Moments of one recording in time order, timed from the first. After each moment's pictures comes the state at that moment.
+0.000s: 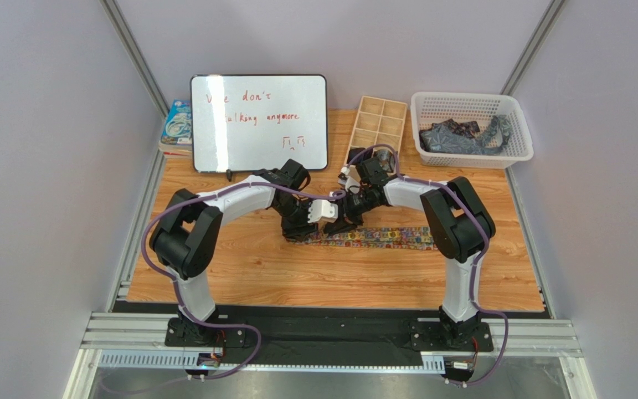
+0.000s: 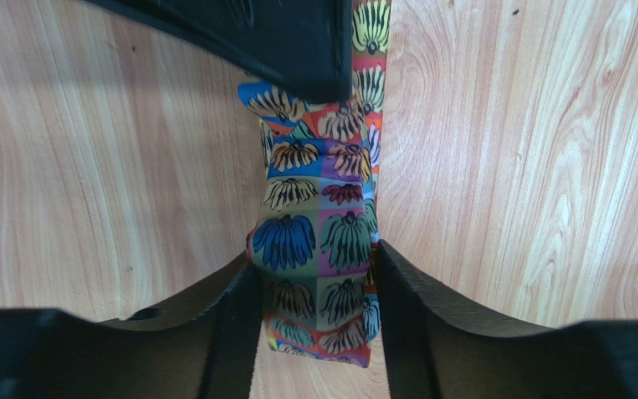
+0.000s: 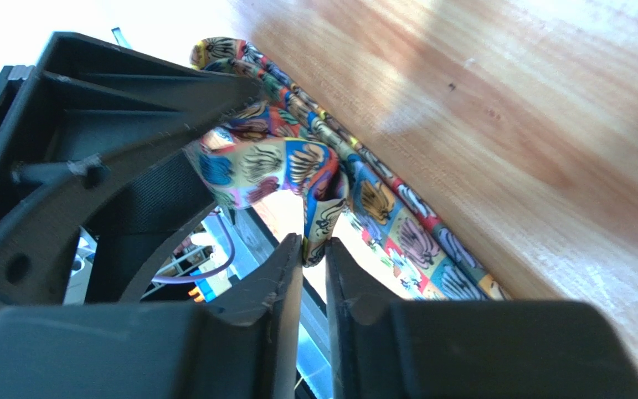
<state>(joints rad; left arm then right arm) -0.59 1.81 1.20 -0.69 0.46 0.95 0.48 1.99 1.18 -0.29 -0.86 0.59</state>
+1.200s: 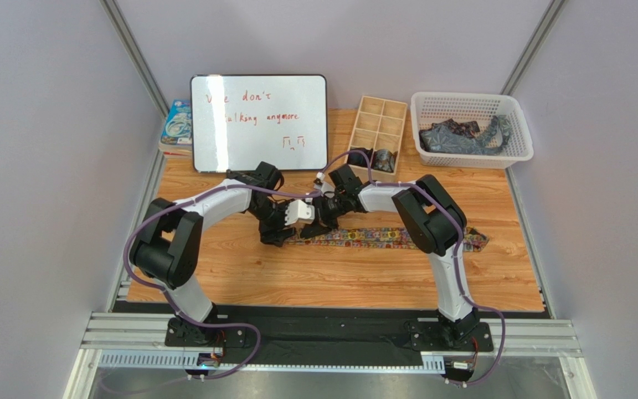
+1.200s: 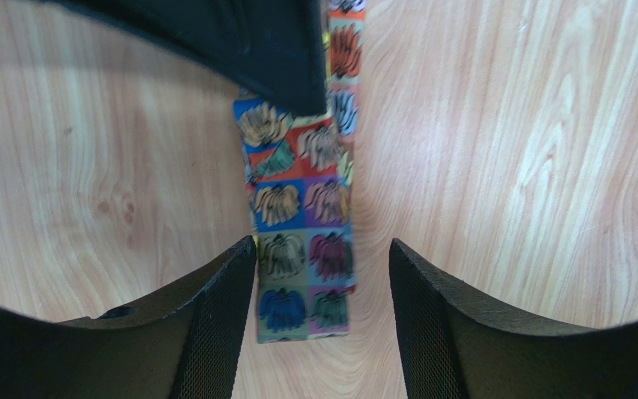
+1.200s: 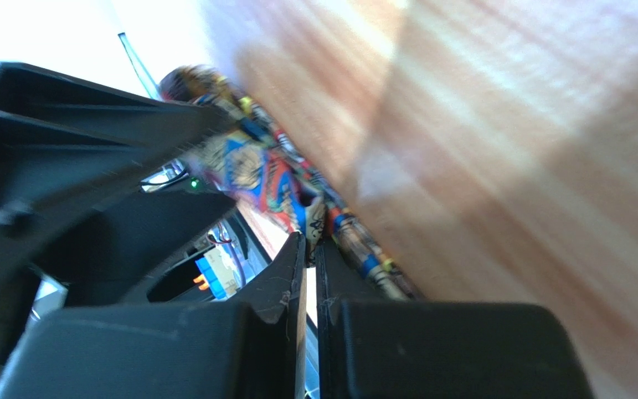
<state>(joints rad) -0.45 1.69 1.05 -0.74 0.48 1.05 0.61 2.16 1.29 -0.11 -0.85 0.75</state>
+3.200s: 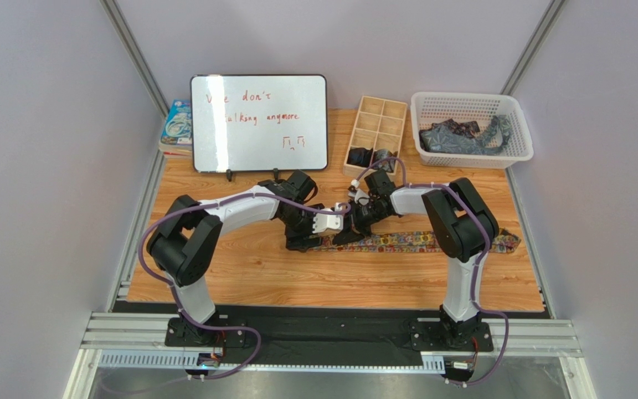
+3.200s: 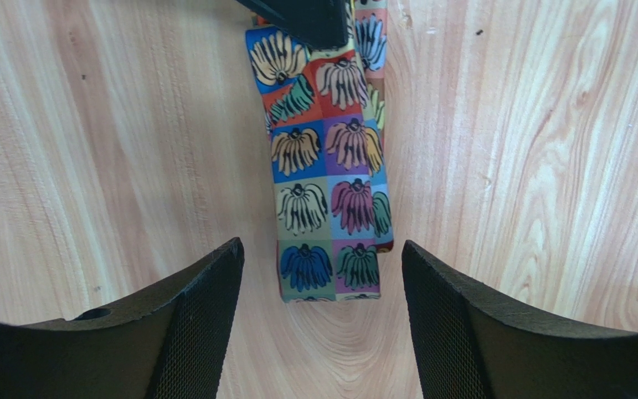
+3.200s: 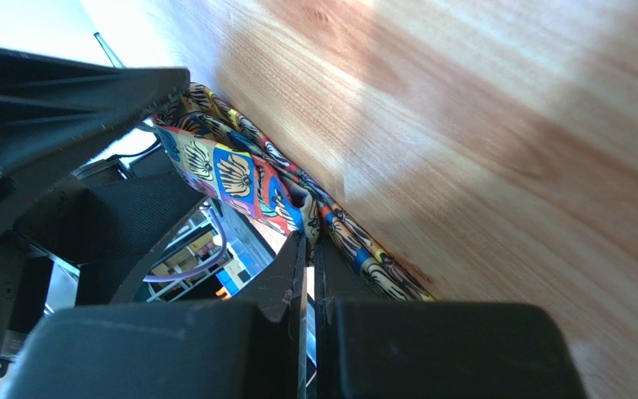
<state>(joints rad) -0.67 1.76 1.11 -0.62 0.40 0.89 0.44 1.98 1.04 -0.24 -0.86 0.60</state>
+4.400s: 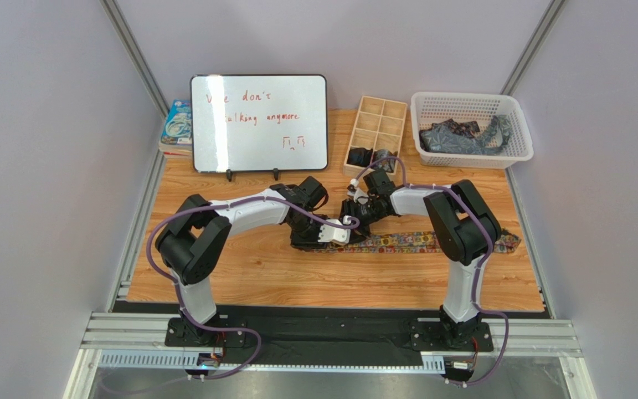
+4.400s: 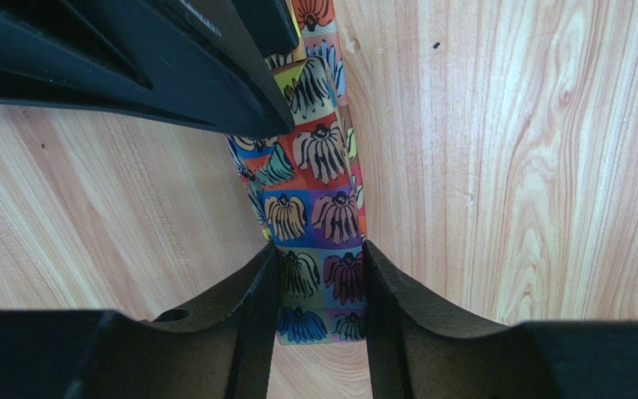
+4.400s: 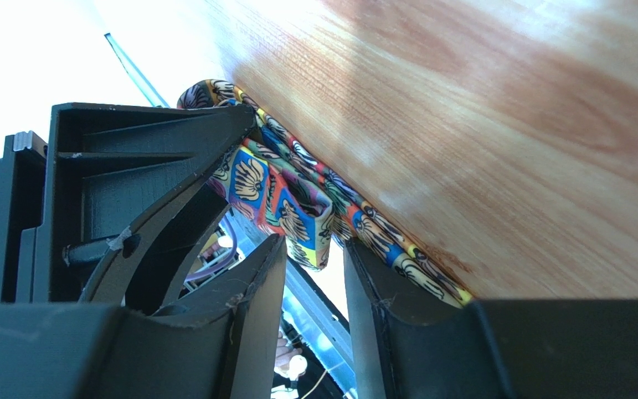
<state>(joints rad) -0.75 1.81 1.14 -0.65 0.34 0.97 0.45 1.95 1.04 -0.24 -0.86 0.64</state>
